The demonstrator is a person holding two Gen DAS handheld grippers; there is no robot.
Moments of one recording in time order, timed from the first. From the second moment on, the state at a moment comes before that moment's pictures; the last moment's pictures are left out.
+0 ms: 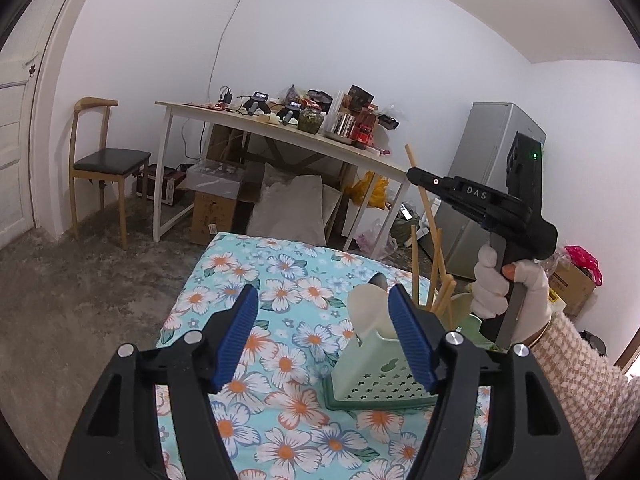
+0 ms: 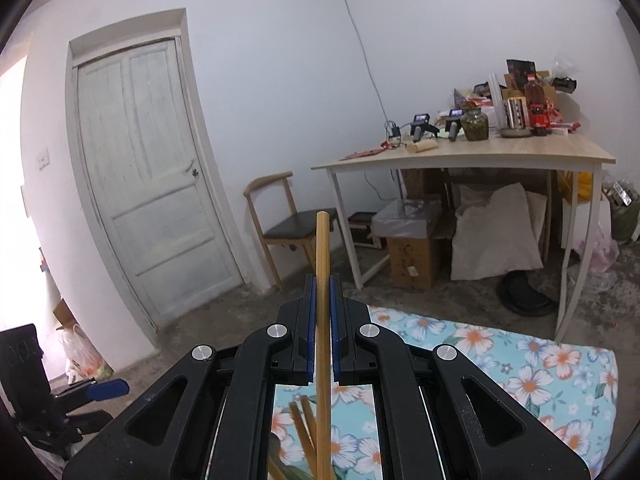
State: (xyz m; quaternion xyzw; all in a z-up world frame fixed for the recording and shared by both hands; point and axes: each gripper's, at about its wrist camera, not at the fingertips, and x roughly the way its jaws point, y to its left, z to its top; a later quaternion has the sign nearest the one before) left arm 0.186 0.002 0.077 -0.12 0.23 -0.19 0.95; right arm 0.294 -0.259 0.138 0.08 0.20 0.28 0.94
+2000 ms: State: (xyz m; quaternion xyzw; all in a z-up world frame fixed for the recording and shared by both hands) left arm 0.080 -0.070 0.035 0.00 0.34 -0.07 0.94; right arm 0.013 -0.297 0.051 0.07 0.33 -0.07 0.94
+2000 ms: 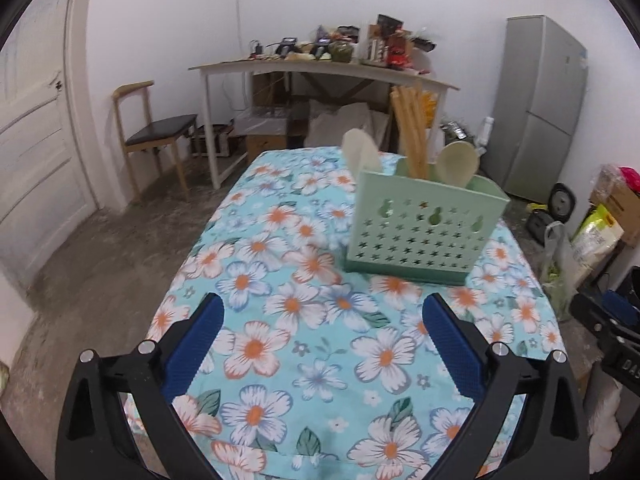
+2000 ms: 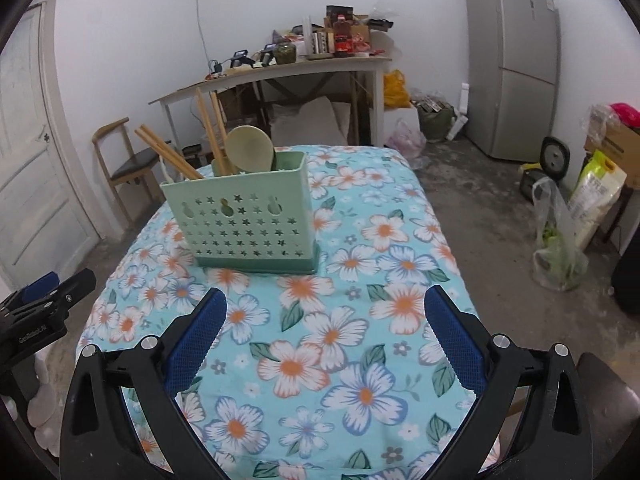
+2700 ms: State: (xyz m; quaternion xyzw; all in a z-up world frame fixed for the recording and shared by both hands) left arm 0.098 -0.065 0.023 0.01 0.37 -0.03 0.93; right arm 0.027 -0.301 0.038 0.07 0.36 -0.09 0.93
